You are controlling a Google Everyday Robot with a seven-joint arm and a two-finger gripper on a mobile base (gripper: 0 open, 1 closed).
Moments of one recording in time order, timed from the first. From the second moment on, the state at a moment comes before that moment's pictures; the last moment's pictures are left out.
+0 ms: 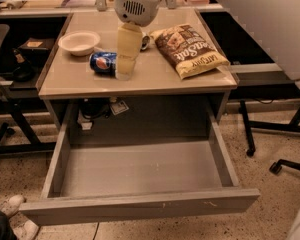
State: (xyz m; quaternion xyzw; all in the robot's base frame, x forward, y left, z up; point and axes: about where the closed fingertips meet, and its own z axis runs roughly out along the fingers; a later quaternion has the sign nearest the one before) arm 0.576 0.030 0.973 -0.65 0.74 -0.01 0.16
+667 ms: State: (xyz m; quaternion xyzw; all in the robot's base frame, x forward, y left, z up) arm 0.601 0.061 0.959 -0.65 0.75 0.02 0.15
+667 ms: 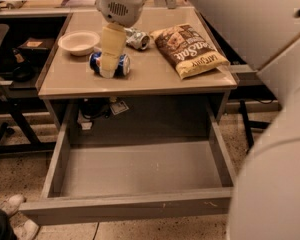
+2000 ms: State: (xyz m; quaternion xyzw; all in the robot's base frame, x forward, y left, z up) arm 0.708 0.130 0.894 -0.62 0.77 0.05 0.16
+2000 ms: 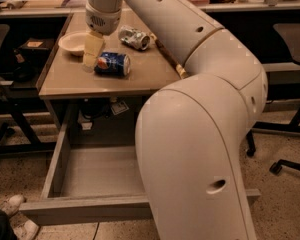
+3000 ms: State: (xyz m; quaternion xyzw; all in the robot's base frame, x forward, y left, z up) arm 0.747 0.095 0.831 -0.57 0.81 0.02 0.12
